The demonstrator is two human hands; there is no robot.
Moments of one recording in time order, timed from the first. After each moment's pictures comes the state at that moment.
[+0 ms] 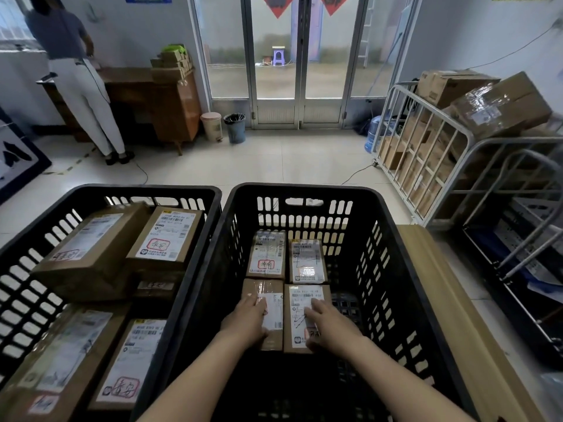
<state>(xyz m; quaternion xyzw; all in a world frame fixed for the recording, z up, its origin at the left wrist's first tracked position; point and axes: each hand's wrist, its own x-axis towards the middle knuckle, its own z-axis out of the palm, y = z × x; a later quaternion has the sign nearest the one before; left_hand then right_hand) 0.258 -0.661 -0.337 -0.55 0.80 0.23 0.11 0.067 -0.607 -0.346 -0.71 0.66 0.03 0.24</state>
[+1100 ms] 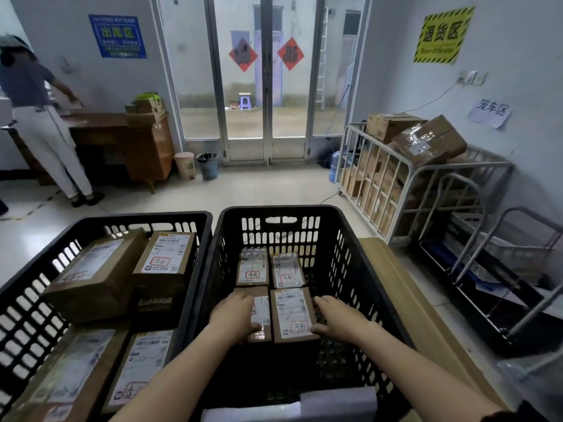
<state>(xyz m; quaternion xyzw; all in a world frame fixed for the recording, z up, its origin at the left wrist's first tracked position) 0.276 -0.619 -0.259 -0.50 0.85 0.11 0.08 0.070 -0.537 -0.258 -0.64 0.74 0.03 0.21</state>
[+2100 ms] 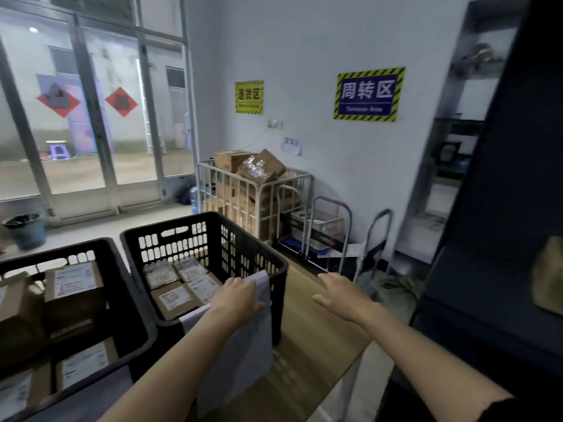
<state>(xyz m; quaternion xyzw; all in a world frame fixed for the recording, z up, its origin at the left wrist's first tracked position) 0.320 -0.394 -0.167 -0.23 0.97 0.07 -0.03 0.193 -0.215 -0.157 -0.38 0.92 -0.10 0.05</state>
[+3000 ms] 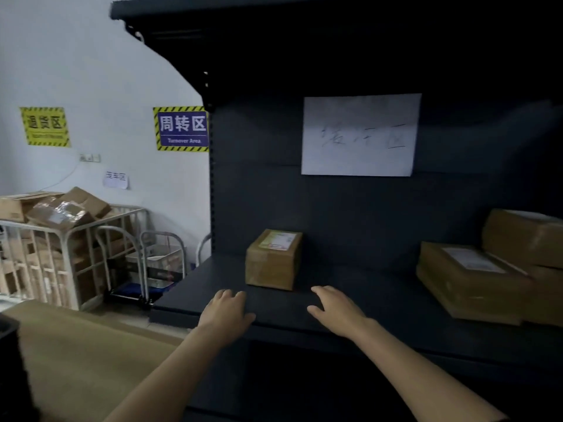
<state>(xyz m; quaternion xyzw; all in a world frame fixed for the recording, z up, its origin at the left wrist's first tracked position) 0.191 0.039 -0.125 0.03 0.99 0.10 -0.06 0.183 0.265 -0.114 -0.11 0.98 -0.16 -0.02</state>
